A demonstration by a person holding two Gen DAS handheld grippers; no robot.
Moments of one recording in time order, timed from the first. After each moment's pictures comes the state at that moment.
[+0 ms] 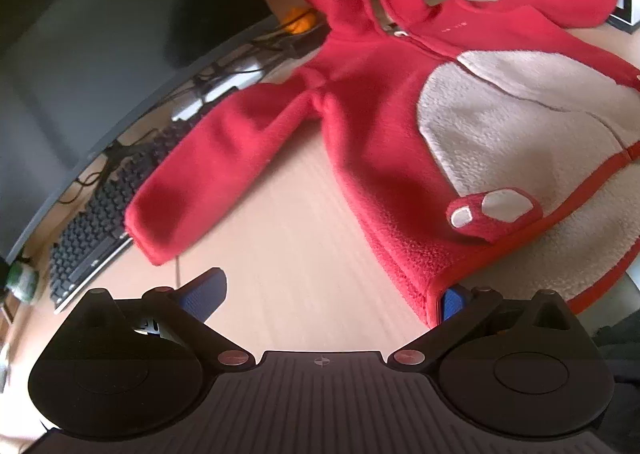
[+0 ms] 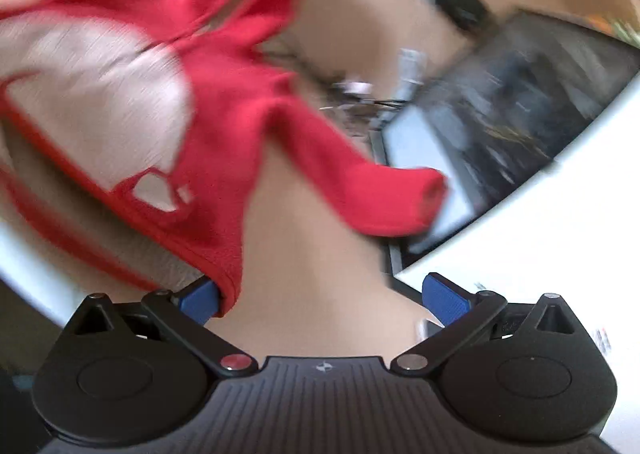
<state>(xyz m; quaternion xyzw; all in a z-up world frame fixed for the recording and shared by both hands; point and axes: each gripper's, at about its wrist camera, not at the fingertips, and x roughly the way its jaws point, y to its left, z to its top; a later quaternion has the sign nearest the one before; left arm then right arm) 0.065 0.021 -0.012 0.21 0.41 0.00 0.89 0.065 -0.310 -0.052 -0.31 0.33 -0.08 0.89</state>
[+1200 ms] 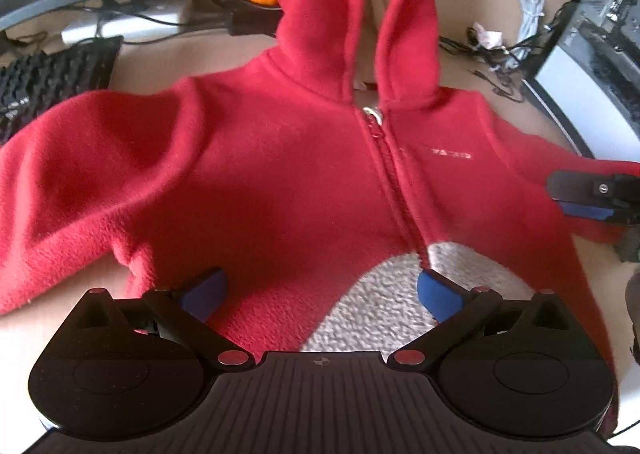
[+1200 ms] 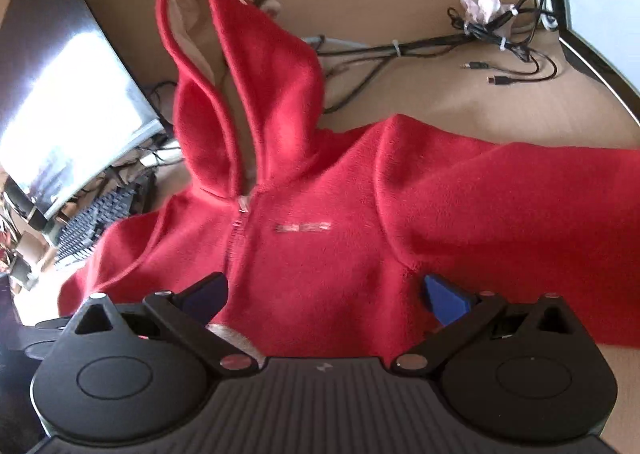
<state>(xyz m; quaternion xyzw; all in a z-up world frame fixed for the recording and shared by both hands) 0.253 -0.027 -0.033 -0.08 0.47 -0.03 0.88 0.309 -0.362 -0.074 0.17 0.44 0.16 0.87</state>
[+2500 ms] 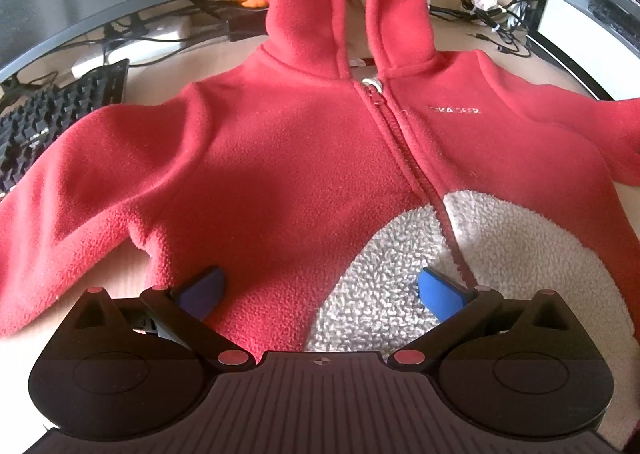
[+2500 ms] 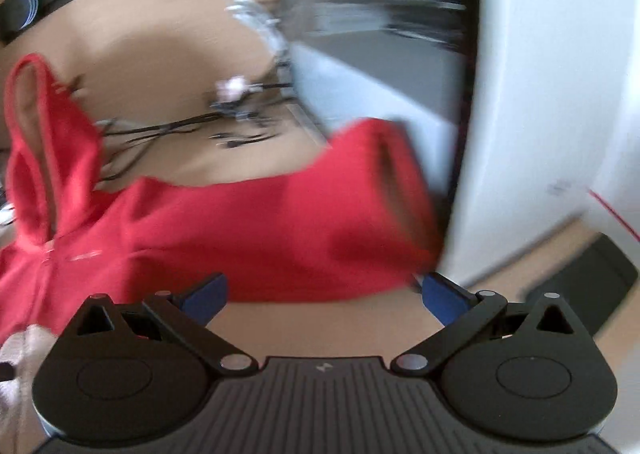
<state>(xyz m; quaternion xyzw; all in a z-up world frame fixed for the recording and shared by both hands) 0.232 -0.049 -0.040 0.01 0.47 -0.01 0.88 0.202 -0.440 -0.039 0.11 0.34 -0.16 0.92</state>
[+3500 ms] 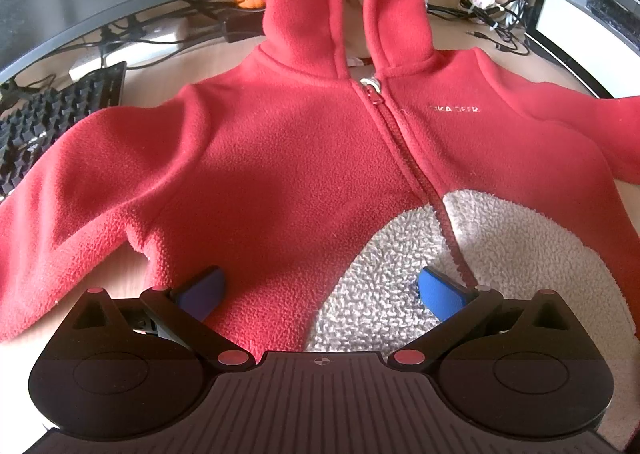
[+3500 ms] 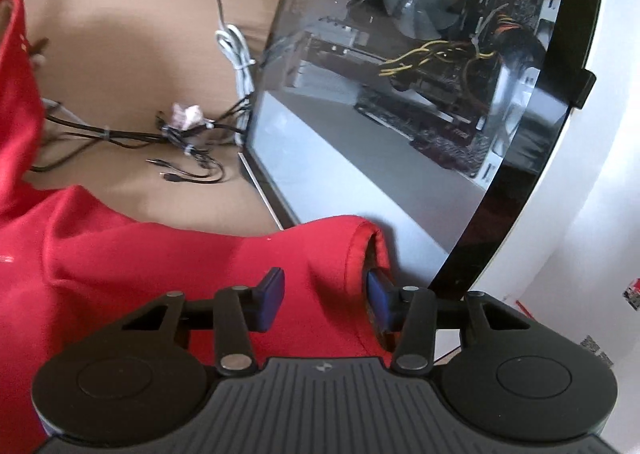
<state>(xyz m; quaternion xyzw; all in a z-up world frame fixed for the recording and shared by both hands) 0.232 -0.049 -0.041 0.01 0.47 -0.02 0.88 0.244 -0.399 -0.028 -0.07 0.29 -0.28 0.91</state>
